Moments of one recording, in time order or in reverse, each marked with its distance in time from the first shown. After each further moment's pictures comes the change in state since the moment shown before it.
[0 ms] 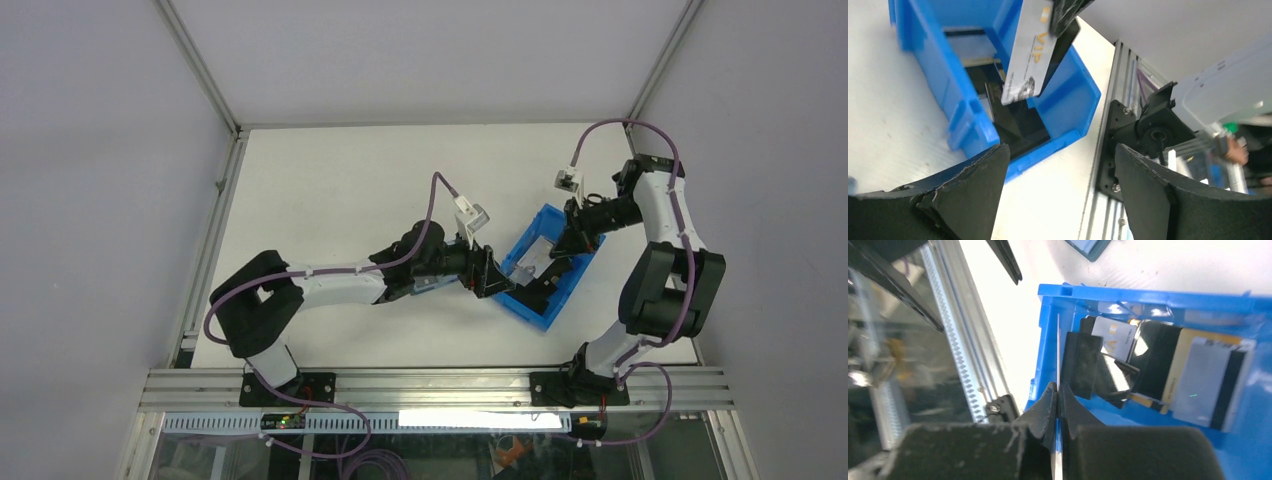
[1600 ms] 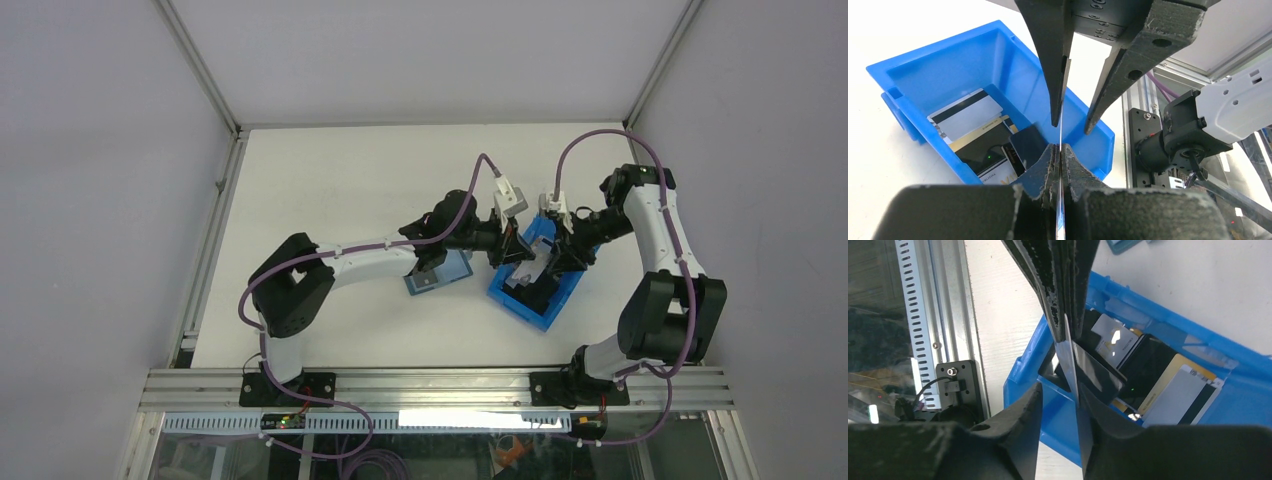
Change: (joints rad) left arm 0.019 0.197 0.397 -0.188 0.182 0.361; right arm 0.098 -0.167 -0.083 -0.019 0.101 -0.399
